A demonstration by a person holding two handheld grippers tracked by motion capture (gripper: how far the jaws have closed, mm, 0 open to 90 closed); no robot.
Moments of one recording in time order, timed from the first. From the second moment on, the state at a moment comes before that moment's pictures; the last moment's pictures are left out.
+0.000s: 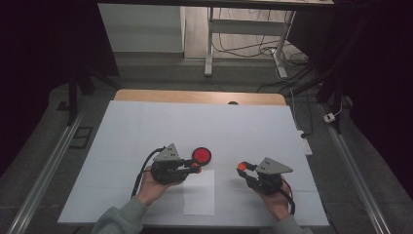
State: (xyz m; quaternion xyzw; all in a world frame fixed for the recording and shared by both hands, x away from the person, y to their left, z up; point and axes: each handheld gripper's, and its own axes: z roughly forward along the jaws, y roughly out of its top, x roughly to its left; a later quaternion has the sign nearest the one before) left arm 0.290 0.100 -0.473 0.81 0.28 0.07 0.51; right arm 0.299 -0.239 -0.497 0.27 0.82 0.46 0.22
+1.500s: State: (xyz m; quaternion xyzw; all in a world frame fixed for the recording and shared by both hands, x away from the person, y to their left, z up) left arm 0.298 0.106 -0.469 0.81 0.28 0.08 0.51; right arm 0.287 -0.296 -0.499 0.31 0.80 0.45 0.23
